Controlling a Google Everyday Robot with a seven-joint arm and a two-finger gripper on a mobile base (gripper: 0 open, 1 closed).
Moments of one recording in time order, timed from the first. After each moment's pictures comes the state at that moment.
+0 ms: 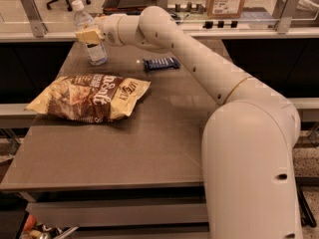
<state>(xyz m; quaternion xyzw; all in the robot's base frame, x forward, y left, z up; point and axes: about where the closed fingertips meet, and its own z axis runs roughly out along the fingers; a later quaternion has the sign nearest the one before) 0.806 0.219 0.928 -0.44 0.62 0.31 0.57</state>
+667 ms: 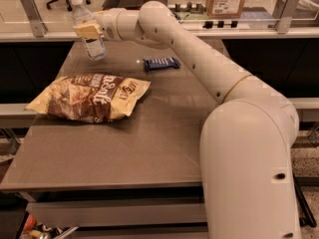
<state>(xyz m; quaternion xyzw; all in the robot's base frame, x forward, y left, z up) 0.808 0.218 0.946 -0.44 0.61 0.31 0.58</state>
